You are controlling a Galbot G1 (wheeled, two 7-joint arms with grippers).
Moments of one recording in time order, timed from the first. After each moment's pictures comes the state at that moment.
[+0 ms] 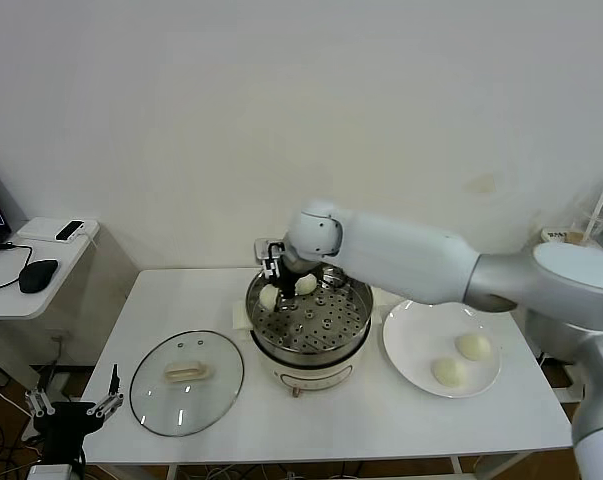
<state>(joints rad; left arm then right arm) 1.86 -1.33 -0.84 -2.32 0.06 0.19 -0.14 0.36 1.31 -1.12 1.21 0.33 -0.59 -0.87</state>
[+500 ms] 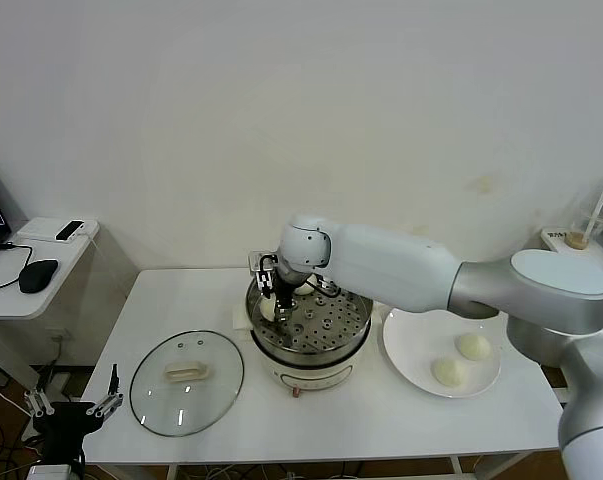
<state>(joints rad) 1.86 -1.33 -0.84 -2.32 0.06 0.19 -0.14 0.37 1.32 -1.13 1.21 0.30 -0.59 -0.89</state>
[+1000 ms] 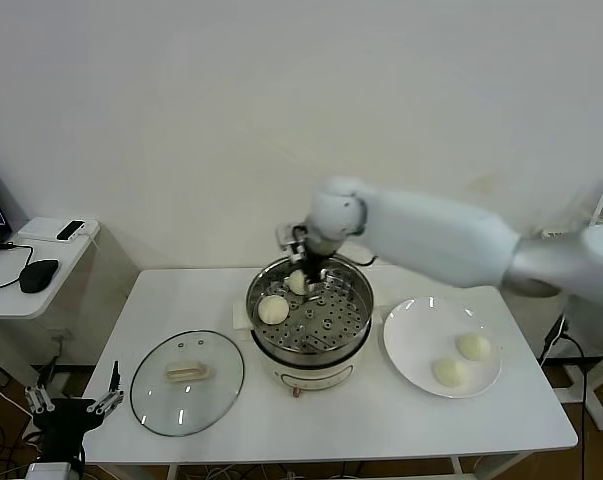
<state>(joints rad) 1.85 -1.31 -0.84 -2.33 0.05 0.19 -0.13 0.53 1.05 -1.13 1.40 0.20 -0.45 -1.09</state>
